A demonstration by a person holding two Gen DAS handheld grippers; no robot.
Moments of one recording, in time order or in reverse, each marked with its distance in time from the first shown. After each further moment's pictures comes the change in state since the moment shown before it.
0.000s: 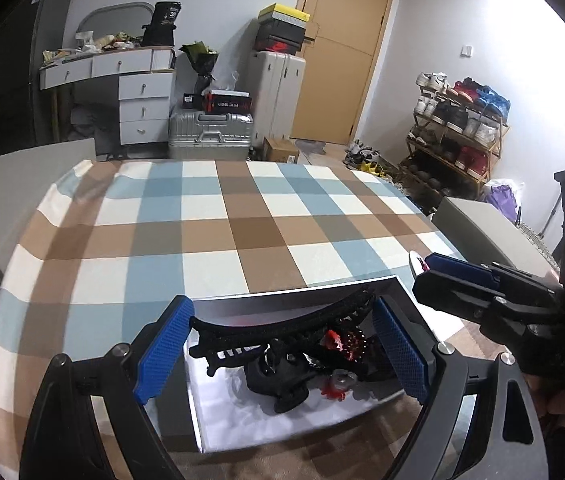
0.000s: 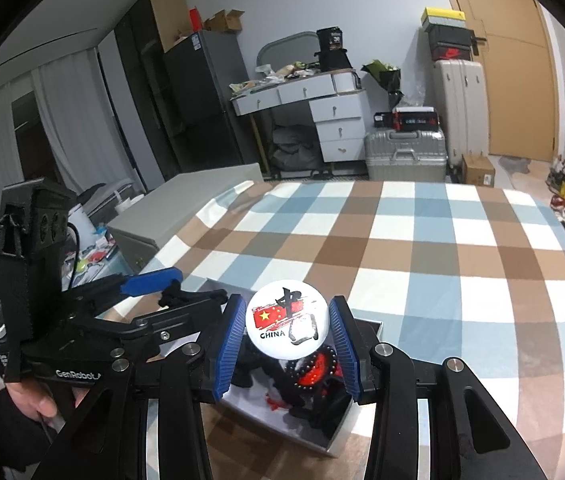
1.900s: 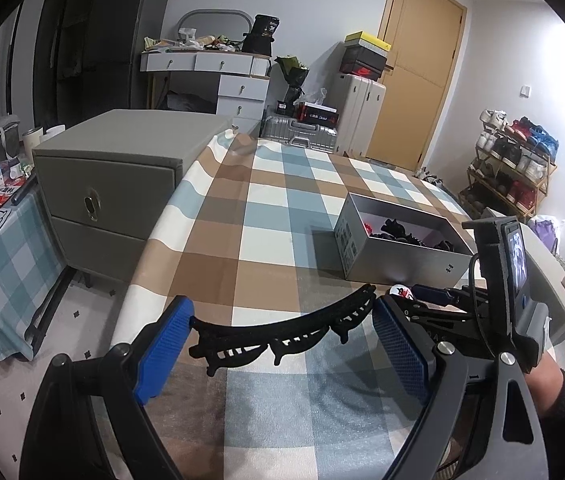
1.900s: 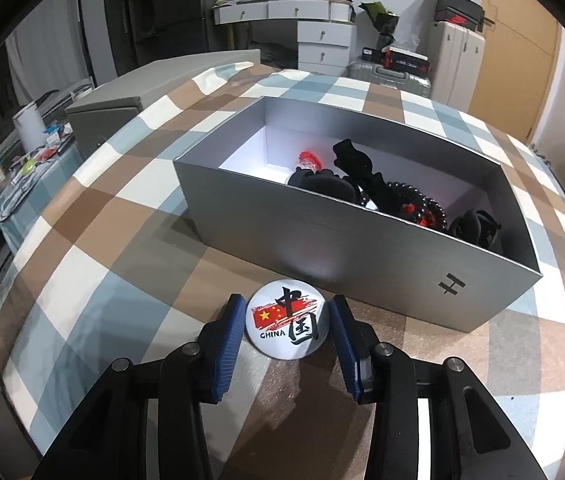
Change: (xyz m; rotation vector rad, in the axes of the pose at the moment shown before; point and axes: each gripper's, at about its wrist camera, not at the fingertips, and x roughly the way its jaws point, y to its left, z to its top) left arm -0.142 0.065 -0.107 -0.171 -0.073 0.223; right arm 0.062 0.102 -0.092 -0.115 0.285 -0.243
